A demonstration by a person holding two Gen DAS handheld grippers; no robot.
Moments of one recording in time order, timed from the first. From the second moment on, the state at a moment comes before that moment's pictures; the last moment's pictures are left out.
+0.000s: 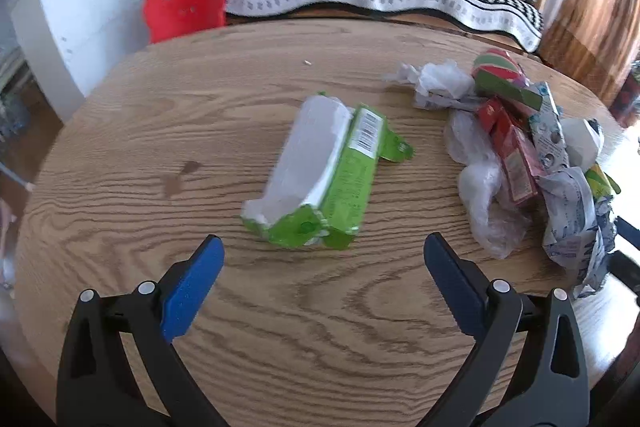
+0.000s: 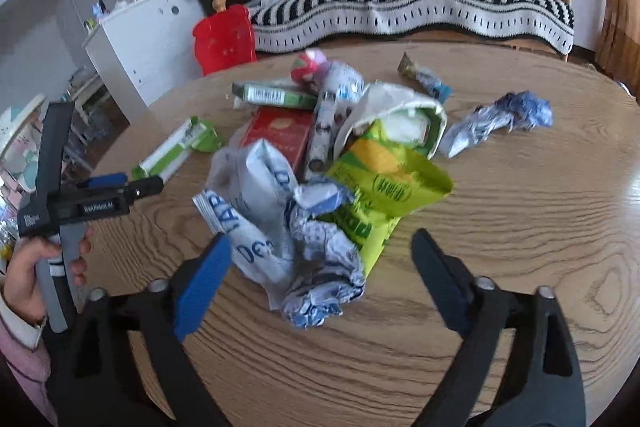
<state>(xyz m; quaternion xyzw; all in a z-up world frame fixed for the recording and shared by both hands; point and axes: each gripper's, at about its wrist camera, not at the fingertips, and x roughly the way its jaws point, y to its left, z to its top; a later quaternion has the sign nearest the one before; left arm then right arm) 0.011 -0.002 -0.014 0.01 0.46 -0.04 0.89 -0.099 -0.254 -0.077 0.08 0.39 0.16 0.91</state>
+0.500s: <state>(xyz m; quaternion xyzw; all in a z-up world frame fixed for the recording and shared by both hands) 0.034 0.002 -0.012 -0.01 0.41 -0.03 0.91 -0.103 -0.264 -0.071 0.11 0.35 0.11 0.92</state>
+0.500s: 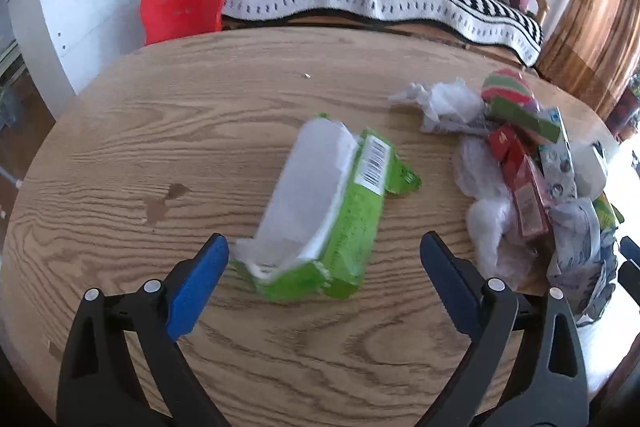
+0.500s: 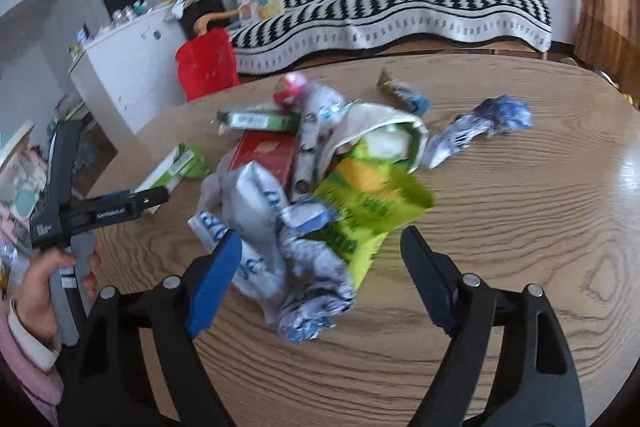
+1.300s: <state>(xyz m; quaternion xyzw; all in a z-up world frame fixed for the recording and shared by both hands) 0.024 0.018 0.003 -0.07 0.37 -0.05 0.93 -0.106 -0.276 -0.077 0.13 0.37 0.10 0.92</state>
